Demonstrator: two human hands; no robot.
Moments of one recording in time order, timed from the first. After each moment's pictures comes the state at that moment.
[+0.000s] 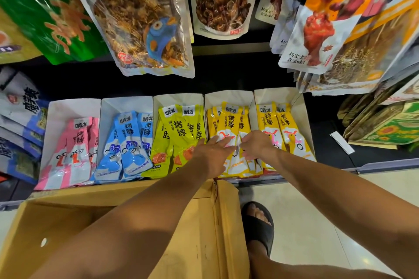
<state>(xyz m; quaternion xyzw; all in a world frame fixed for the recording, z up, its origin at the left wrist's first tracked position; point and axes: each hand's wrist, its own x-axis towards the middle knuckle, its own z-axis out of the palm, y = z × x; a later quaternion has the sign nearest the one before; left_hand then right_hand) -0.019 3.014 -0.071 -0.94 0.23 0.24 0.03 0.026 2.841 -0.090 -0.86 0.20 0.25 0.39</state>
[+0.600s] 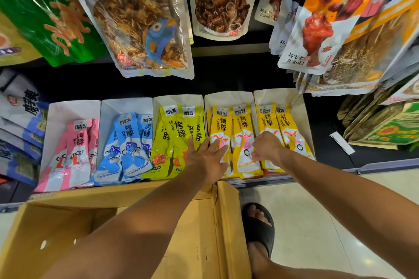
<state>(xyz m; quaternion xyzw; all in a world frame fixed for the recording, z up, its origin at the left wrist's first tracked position) -0.032 3.021 -0.083 -0.96 0.14 0.25 0.03 0.025 2.811 -0.084 -0.85 0.21 0.27 0.41</state>
